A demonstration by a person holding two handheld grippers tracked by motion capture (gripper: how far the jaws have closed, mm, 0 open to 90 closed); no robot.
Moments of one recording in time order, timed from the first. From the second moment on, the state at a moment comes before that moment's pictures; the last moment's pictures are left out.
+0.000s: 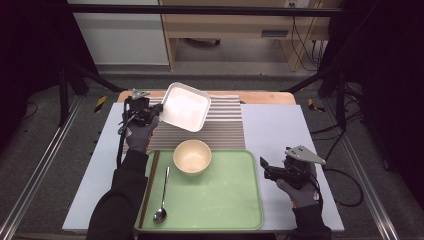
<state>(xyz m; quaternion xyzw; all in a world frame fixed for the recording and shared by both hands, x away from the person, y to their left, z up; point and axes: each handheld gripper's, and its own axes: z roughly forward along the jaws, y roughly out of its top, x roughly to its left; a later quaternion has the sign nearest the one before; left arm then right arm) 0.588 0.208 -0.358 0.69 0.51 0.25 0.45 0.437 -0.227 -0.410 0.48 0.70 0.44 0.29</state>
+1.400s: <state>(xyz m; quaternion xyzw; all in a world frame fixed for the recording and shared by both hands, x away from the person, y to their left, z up) 0.456 0.184 -0.326 0.74 0.36 0.23 0.52 0.436 -0.225 -0.410 0.48 0.70 0.43 0.30</state>
